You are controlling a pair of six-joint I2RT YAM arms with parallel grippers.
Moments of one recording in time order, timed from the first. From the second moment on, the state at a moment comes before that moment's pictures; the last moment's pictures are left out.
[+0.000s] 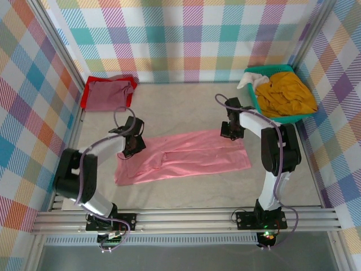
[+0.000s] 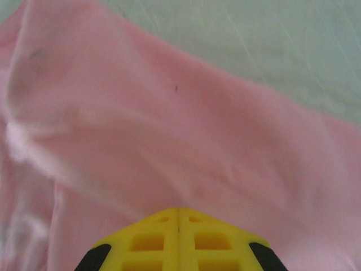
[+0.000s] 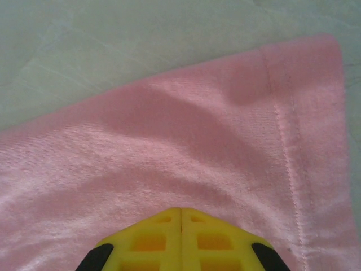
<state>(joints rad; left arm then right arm) -0.28 1.61 0.93 -0.54 -0.15 -0.71 0.26 1.91 1.31 -0.73 0.01 0.41</state>
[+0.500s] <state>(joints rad) -0.27 2.19 1.64 -0.59 -0.15 -0.63 0.34 1.84 1.17 -0.84 -0.02 0.46</state>
